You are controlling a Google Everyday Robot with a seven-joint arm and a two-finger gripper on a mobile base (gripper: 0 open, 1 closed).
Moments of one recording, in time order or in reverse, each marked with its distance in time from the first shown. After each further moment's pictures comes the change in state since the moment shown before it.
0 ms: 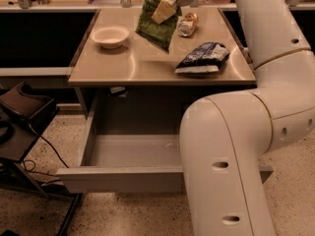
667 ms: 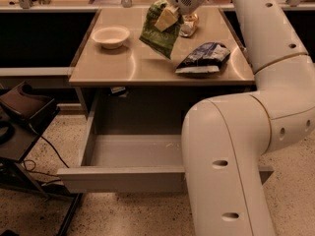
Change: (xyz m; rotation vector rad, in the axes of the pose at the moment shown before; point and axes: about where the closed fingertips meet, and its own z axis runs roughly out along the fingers) arm 0.023 -0.006 0.019 -0.019 0.016 0.068
